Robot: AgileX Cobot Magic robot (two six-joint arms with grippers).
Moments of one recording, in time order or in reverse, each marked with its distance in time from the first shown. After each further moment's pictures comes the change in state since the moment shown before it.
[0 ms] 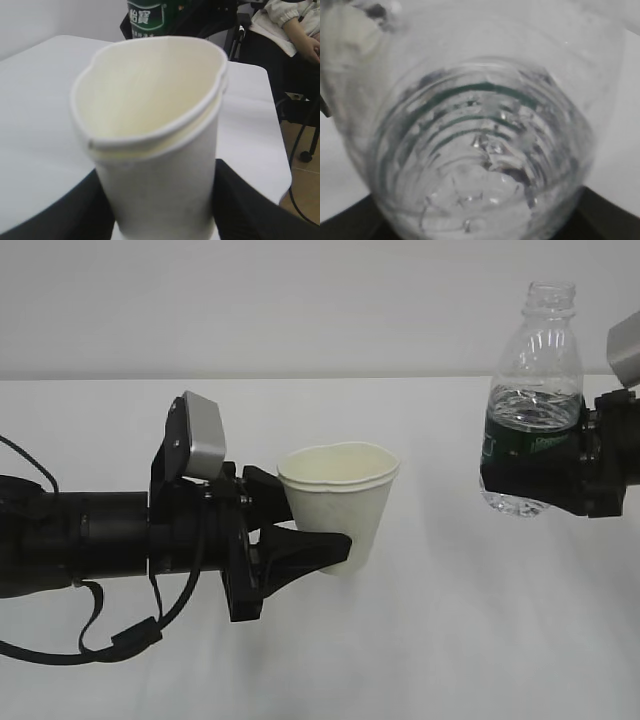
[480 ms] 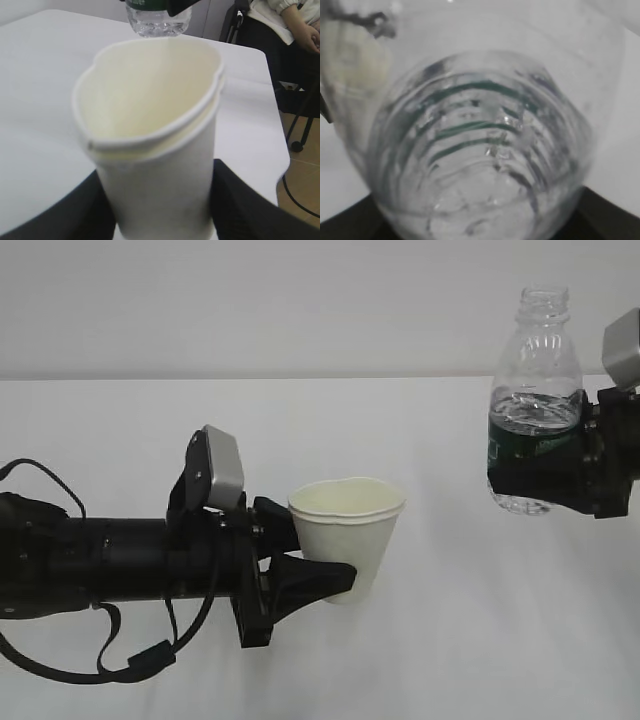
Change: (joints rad) left arm -0.016 0.086 0.000 -0.019 -0.008 0.031; right arm 0.000 0.000 -0.037 -0.078 0.030 0.004
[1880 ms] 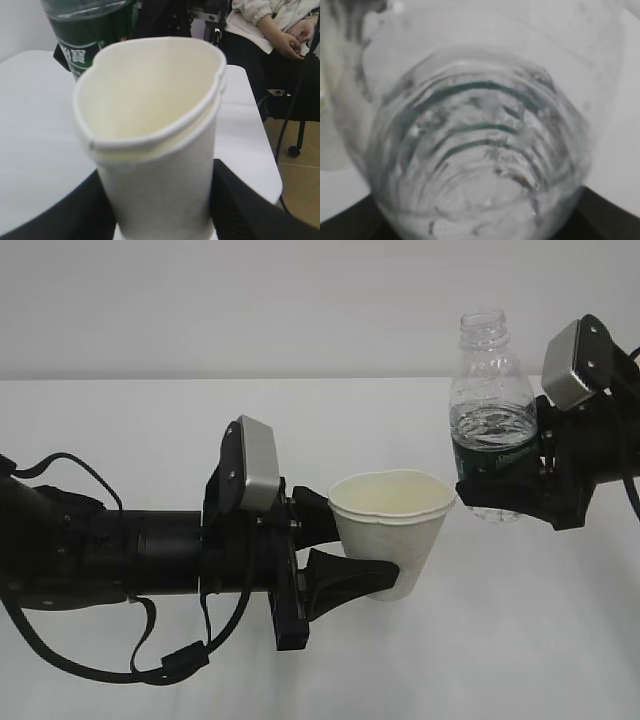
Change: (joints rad) left arm -0.081 0.017 -0.068 -0.020 -0.035 0.064; right arm 0.131 0.000 -0.017 -0.038 0.142 0.019
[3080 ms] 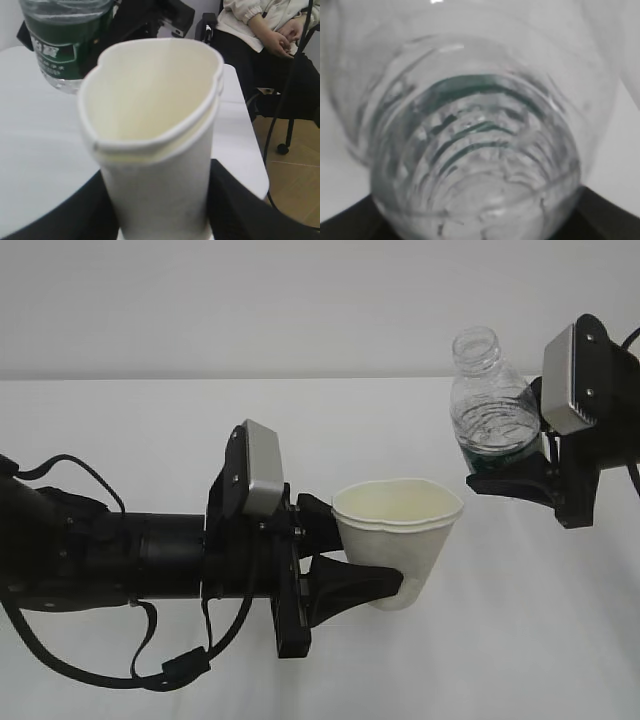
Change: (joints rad) left arm -0.011 0.000 0.000 0.021 0.002 -0.025; right arm 0.000 0.000 -0.024 0.000 0.074 -0.296
